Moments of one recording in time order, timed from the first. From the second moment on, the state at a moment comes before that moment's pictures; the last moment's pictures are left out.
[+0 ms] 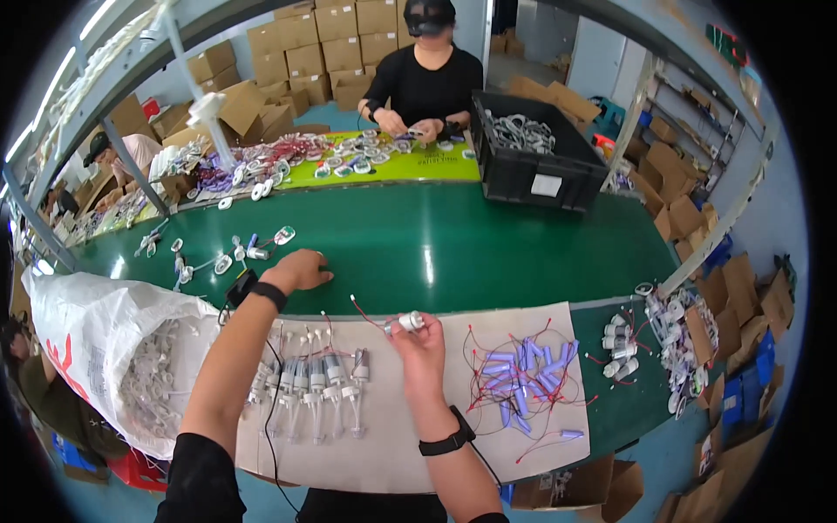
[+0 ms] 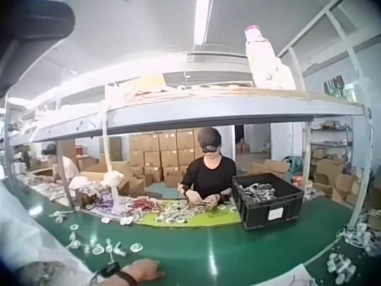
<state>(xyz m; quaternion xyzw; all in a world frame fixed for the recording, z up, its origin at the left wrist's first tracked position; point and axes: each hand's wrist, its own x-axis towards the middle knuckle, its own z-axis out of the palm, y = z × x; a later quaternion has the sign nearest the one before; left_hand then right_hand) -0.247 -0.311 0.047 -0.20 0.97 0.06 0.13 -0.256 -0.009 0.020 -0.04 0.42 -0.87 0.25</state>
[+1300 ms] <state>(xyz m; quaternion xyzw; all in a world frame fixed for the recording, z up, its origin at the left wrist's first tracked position) -0.118 -0.144 0.050 -0.19 0.76 0.50 -0.38 -0.237 0.001 0.034 -0.19 0.43 -0.85 0.25</state>
